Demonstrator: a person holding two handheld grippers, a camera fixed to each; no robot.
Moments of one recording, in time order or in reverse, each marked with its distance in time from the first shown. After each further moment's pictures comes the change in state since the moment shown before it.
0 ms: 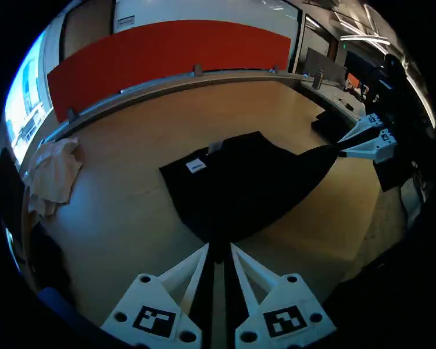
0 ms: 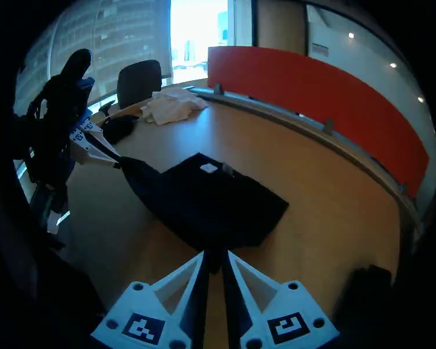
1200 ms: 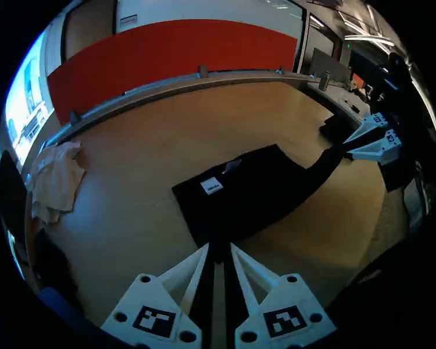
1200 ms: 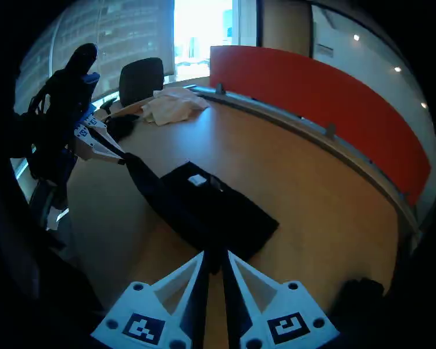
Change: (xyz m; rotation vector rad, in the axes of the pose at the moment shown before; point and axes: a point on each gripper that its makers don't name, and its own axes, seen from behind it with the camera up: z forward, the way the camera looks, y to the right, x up) left arm 0.025 -0.017 0.014 0.030 -0.011 -0.006; right arm 0.021 0.021 0.011 0.003 -0.019 -0.029
